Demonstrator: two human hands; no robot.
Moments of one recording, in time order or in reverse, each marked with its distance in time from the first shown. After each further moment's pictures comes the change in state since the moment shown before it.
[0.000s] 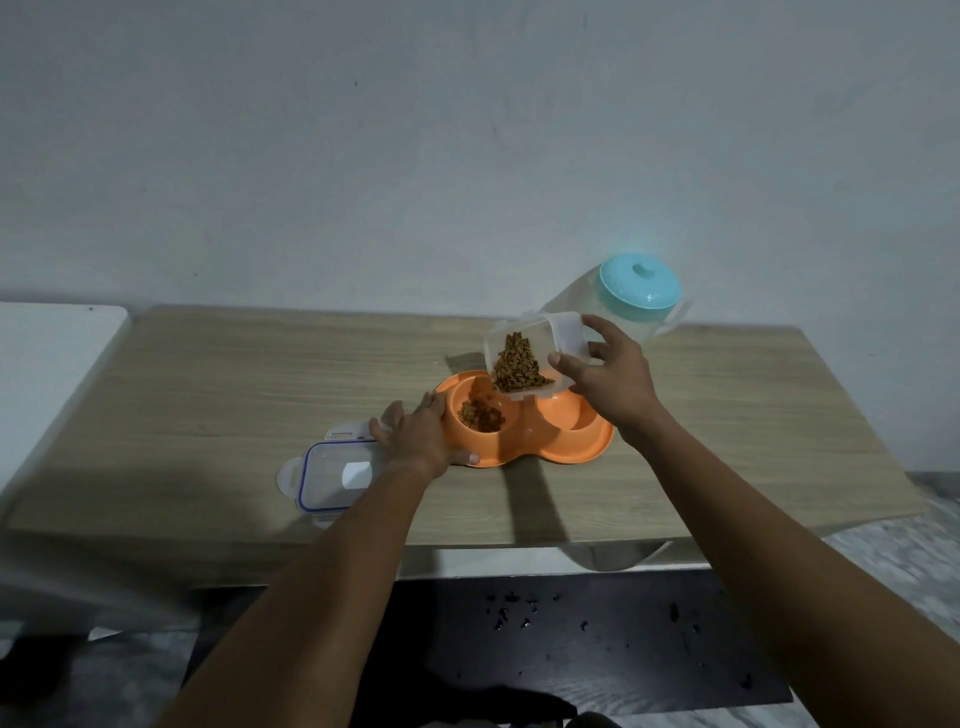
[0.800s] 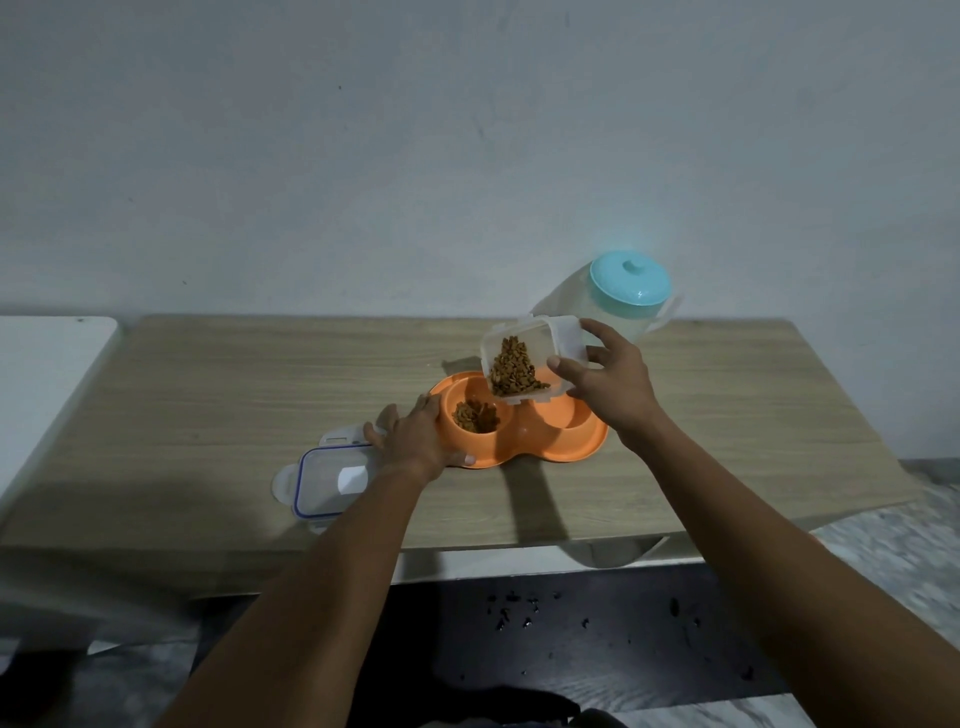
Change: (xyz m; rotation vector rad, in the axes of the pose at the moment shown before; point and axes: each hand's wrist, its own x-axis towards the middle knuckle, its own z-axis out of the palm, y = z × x) left_hand -0.003 0.004 -0.003 0.004 0.009 -0.010; right_hand -0.003 0.009 -0.006 0.055 -0.012 0.013
